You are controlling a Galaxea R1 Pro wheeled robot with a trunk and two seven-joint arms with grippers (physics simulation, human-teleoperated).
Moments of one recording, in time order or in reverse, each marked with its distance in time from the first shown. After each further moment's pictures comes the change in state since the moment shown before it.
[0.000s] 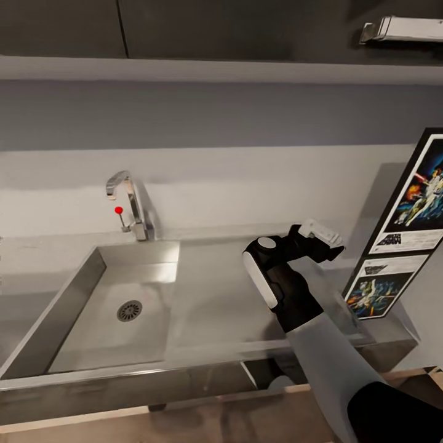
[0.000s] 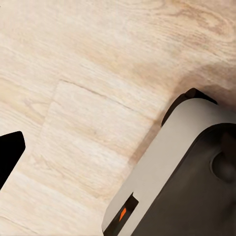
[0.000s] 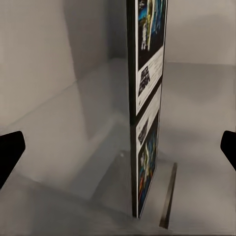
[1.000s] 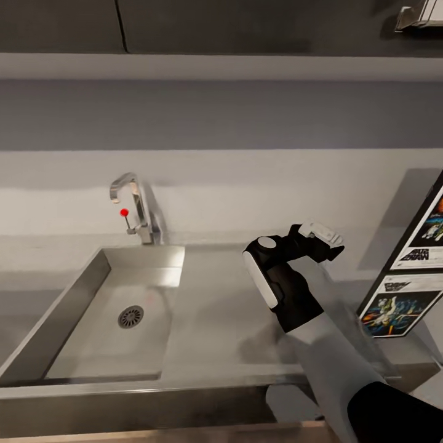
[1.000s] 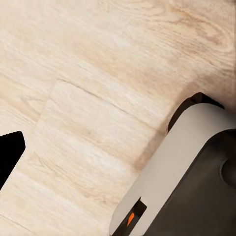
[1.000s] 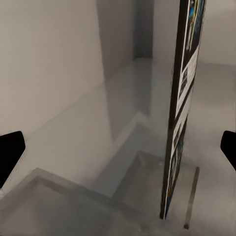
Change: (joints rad) left arm 0.000 0.017 0.000 0.000 0.001 0.001 -0.001; right arm 0.000 0.000 0.000 -0.005 0.000 0.000 0.000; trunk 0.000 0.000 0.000
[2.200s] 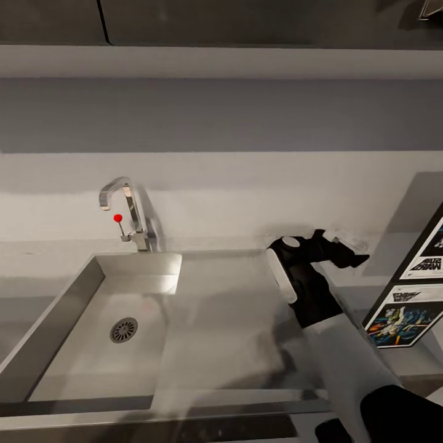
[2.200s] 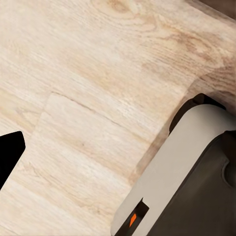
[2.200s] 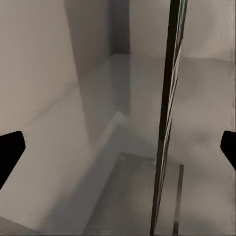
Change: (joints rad) left arm 0.000 0.004 0.001 0.001 0.001 -0.001 0.000; right arm 0.014 -0.075 -0.120 0.001 0.002 -0.002 0.012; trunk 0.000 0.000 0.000
